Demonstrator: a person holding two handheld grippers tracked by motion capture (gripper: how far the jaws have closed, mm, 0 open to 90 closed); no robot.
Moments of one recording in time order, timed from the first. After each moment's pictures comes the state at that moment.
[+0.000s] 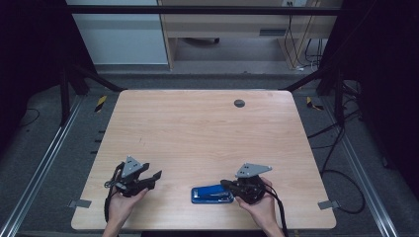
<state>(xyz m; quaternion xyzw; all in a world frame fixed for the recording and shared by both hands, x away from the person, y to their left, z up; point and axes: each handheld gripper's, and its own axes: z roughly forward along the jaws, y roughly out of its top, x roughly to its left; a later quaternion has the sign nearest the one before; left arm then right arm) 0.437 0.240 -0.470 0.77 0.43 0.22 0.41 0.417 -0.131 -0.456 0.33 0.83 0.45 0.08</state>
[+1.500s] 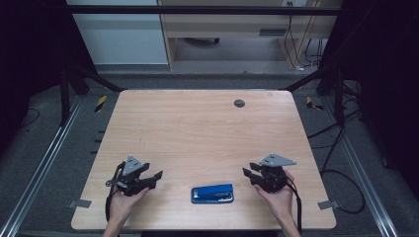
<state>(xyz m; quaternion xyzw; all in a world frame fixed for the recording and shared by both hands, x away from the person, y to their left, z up) 0.443 0.240 -0.476 0.77 0.44 0.21 0.41 0.442 -0.192 -0.460 0.43 0.77 0.42 0.18</state>
